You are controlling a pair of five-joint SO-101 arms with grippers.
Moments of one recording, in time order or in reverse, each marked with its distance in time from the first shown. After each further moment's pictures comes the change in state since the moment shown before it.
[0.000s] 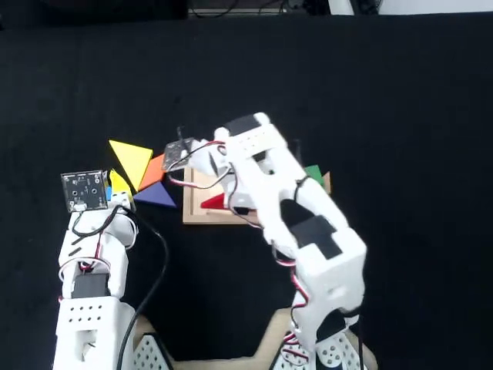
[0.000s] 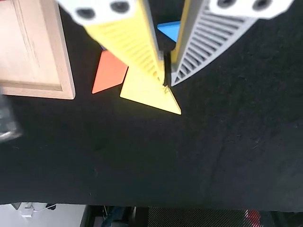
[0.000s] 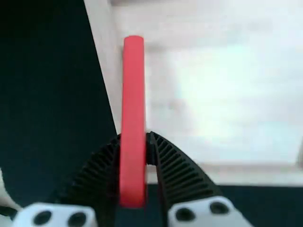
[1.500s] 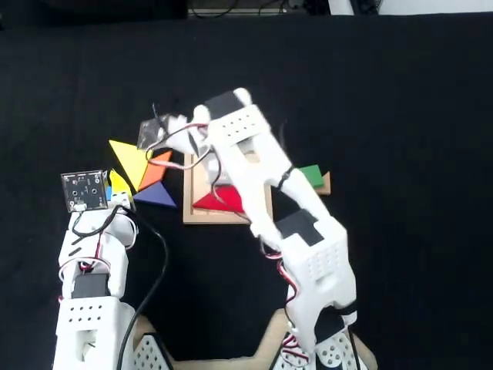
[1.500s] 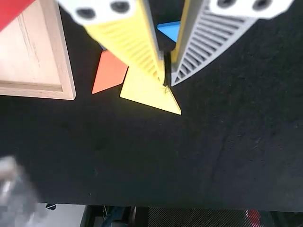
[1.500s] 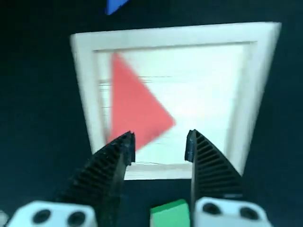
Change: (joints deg) left arm 0.0 0.0 0.0 0.0 0.0; right arm -1.0 6.4 -25.2 9.2 0.1
